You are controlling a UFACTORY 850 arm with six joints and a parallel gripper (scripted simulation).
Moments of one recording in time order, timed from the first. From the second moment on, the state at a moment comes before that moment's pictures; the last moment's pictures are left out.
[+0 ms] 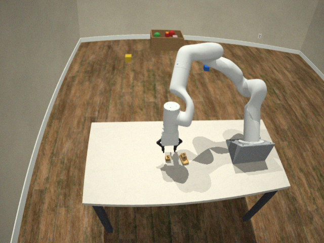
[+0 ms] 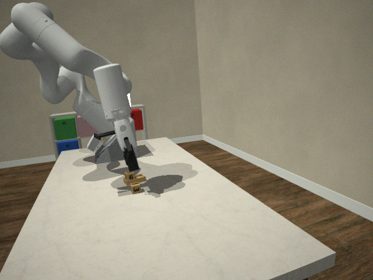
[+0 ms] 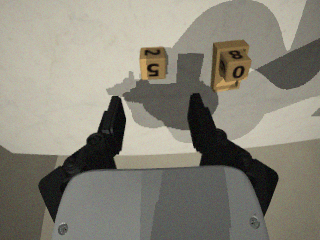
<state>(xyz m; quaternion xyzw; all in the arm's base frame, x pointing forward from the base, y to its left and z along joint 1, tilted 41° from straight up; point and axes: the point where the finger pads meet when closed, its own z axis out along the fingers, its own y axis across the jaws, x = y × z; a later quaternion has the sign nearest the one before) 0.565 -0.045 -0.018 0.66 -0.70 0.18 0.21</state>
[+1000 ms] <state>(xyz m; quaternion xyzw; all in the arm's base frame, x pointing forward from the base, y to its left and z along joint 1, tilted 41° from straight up) 0.564 -0.035 -0.023 0.67 -0.66 0.23 0.27</state>
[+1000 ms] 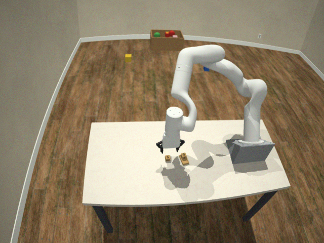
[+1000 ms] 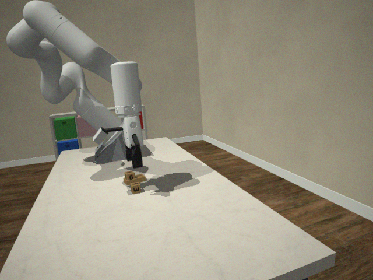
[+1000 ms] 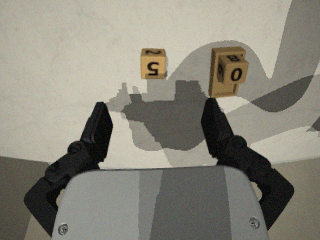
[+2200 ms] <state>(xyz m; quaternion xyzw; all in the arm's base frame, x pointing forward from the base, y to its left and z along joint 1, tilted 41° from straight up) 0.490 0.063 -0.080 0.93 -0.11 0.02 0.35</state>
